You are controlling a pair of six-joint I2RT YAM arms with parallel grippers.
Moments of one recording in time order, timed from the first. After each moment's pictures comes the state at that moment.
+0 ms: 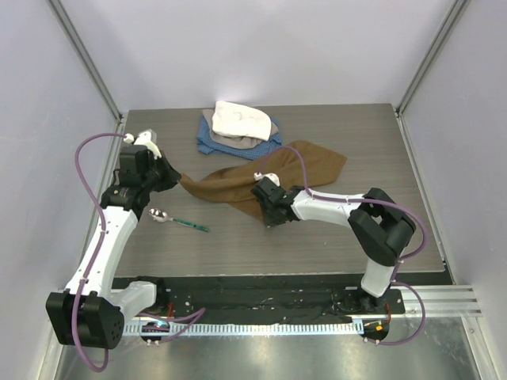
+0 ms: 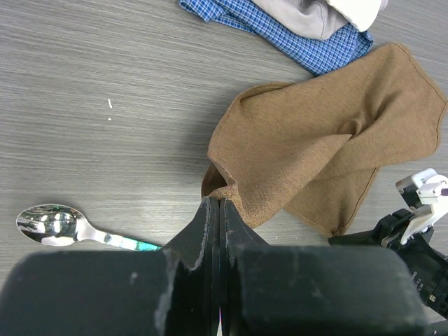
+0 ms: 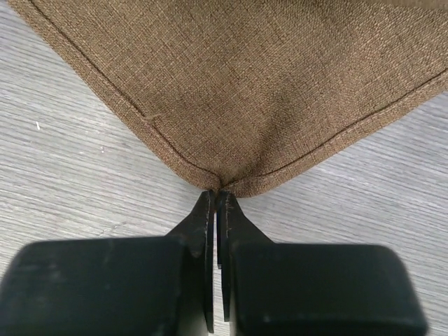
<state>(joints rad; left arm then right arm) -0.08 1.07 0.97 -0.48 0.12 -0.40 0.85 1.78 1.08 -0.42 0.21 0.51</state>
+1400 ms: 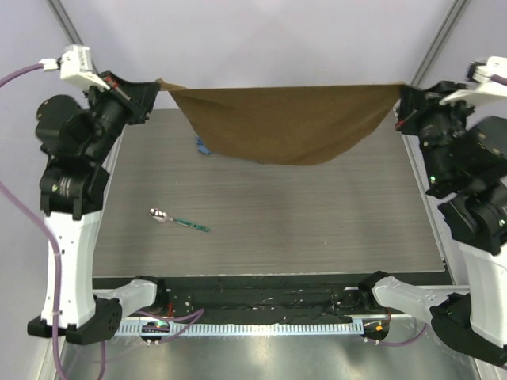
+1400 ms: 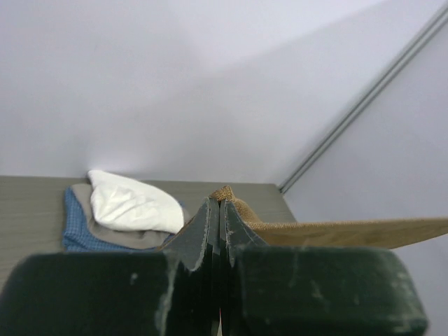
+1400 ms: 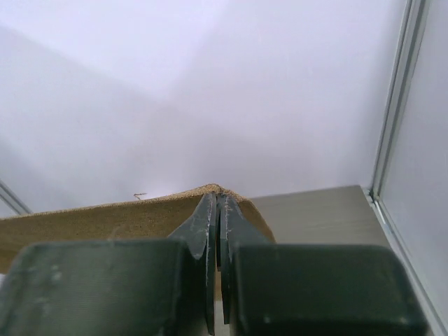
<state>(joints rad) -0.15 1.16 1.79 -0.52 0.15 -0.48 0.50 1.08 1.87 -0.62 0.52 0.10</state>
